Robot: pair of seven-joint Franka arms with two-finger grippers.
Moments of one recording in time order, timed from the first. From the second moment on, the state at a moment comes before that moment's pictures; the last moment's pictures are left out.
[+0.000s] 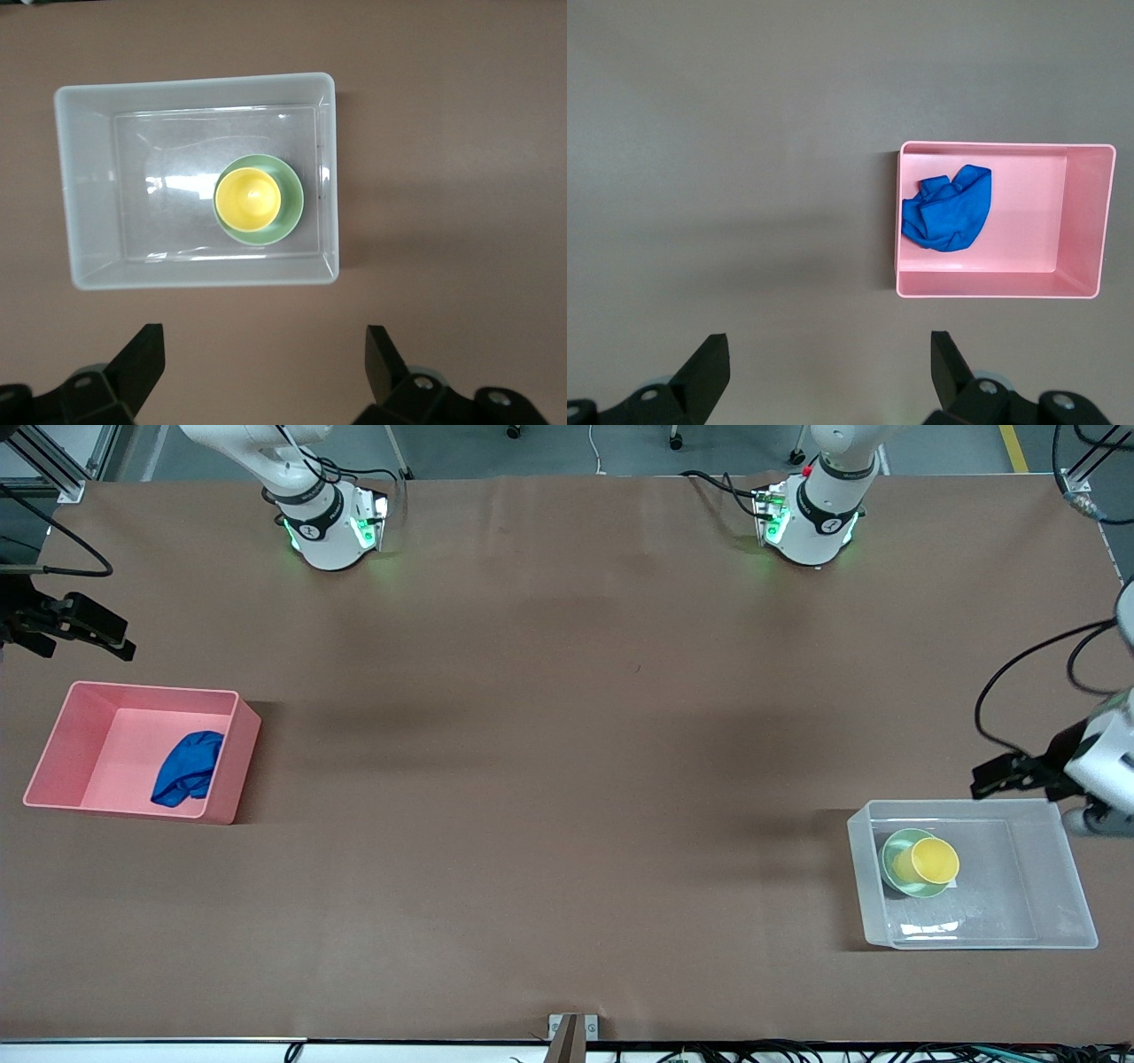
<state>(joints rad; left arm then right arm) 0.52 0.32 -0.60 -1.44 0.21 1.77 -0.04 0.03 -0.03 -0.05 -1.56 -0.01 1.51 0.03</state>
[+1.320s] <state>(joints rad) 0.12 -0.01 -0.20 -1.53 0.01 1.55 -0.04 0.01 -0.03 -0.05 -1.55 0.02 1.51 0.00</state>
